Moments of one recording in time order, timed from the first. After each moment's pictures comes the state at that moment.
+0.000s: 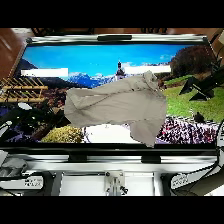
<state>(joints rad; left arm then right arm) 0.20 -1.49 0.83 0.83 -1.07 -1.38 -0.36 -1.75 1.85 -1.24 1.74 1.54</state>
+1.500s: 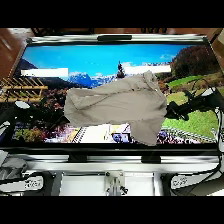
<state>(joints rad) 0.19 -1.43 0.84 0.82 -1.13 -1.36 -0.36 -1.66 1.23 -1.04 1.39 1.40</state>
